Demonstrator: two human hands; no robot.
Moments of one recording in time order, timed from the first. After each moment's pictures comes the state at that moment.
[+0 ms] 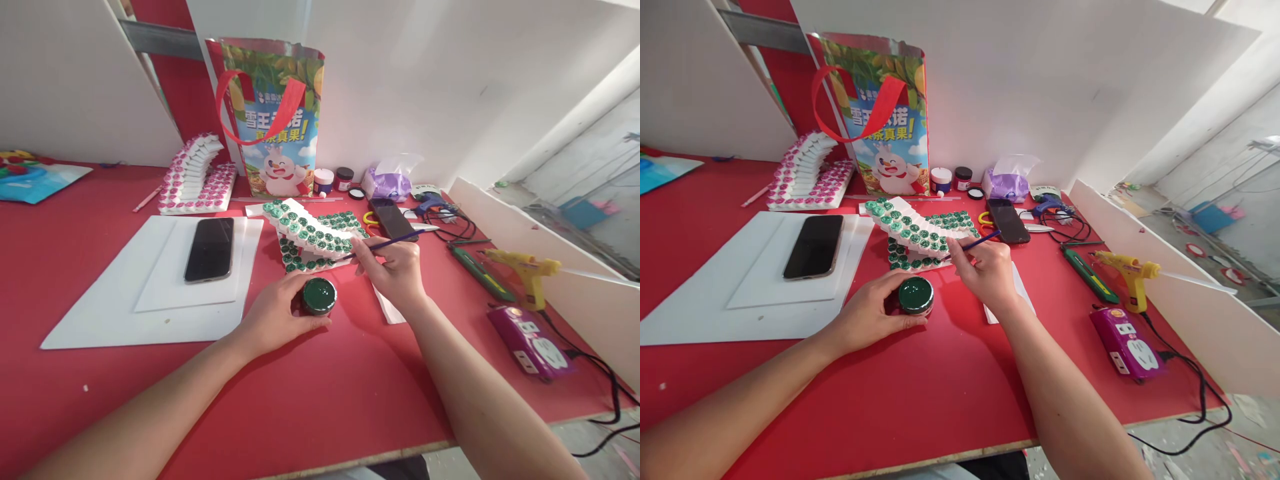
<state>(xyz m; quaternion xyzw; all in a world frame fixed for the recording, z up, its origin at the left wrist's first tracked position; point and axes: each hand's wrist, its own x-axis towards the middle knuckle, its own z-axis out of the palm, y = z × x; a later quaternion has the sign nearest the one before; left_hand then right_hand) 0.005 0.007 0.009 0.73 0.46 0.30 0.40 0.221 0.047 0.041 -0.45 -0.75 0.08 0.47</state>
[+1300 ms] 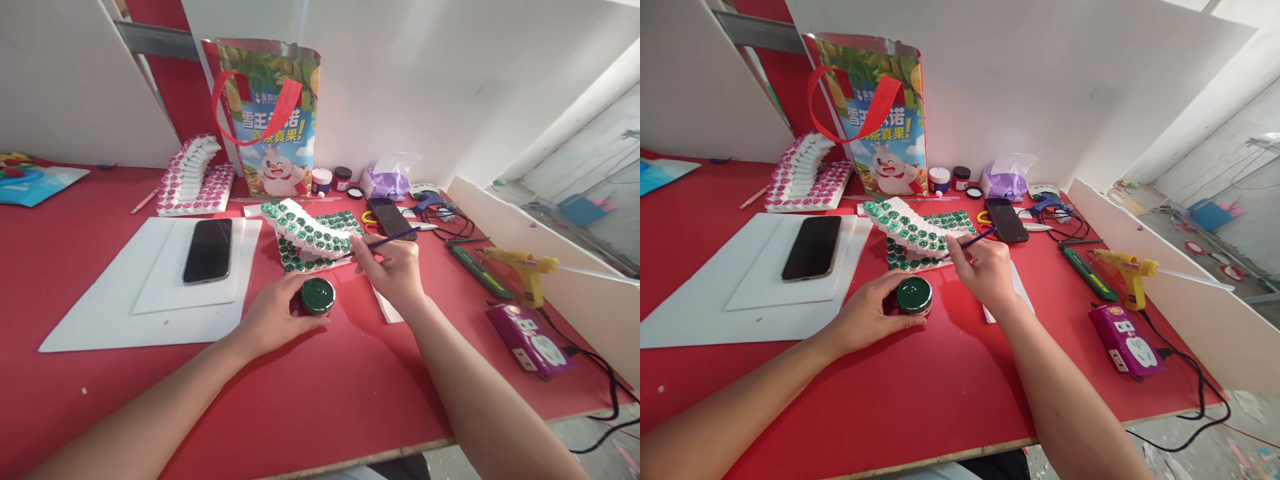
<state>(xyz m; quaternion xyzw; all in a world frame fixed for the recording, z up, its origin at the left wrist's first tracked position) 0.005 0.007 0.008 0.72 0.47 0.30 0.41 0.222 0.047 0.040 -0.47 -0.75 0.05 0.46</state>
